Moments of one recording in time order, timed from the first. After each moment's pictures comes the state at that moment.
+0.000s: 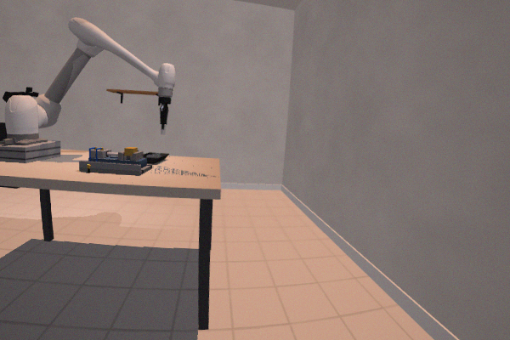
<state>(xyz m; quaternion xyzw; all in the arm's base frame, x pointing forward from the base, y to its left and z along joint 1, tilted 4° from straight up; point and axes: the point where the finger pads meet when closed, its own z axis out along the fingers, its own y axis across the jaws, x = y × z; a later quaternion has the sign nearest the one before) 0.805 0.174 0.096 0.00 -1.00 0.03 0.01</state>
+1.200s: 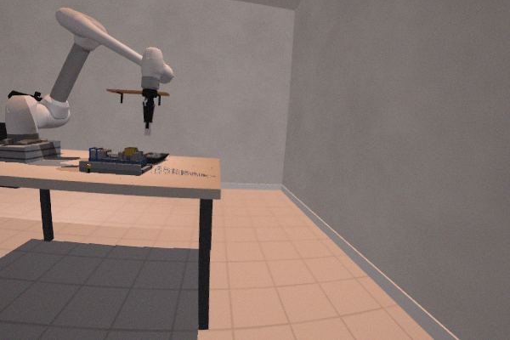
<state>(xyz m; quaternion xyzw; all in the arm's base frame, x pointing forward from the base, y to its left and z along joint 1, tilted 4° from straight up) 0.795 -0.092 0.116 0.00 -1.00 0.03 0.01</state>
